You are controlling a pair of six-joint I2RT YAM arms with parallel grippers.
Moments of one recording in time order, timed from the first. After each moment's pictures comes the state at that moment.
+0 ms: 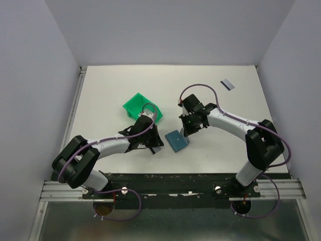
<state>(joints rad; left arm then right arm) -0.70 1.44 0.60 0.07 0.24 -0.76 0.64 1.67 1.14 -0.64 -0.09 0.26</state>
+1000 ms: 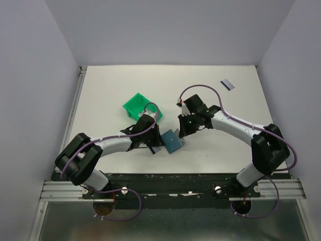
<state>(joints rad) -0.70 1.48 0.63 0.07 0.24 -0.75 0.64 1.61 1.08 -0.56 -0.27 0.28</state>
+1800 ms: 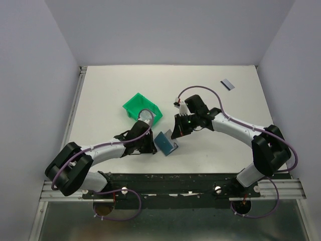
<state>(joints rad) -0.70 1.36 0.54 -0.05 0.19 -0.72 0.64 1.58 1.03 -0.39 -0.52 0.36</state>
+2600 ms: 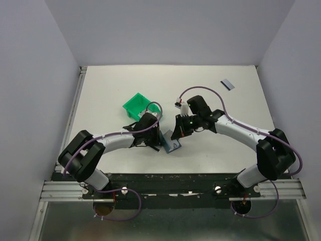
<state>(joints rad) -0.70 1.52 0.69 -0.07 0.17 -0.67 0.64 1.52 0.99 -0.36 -0.57 0.37</state>
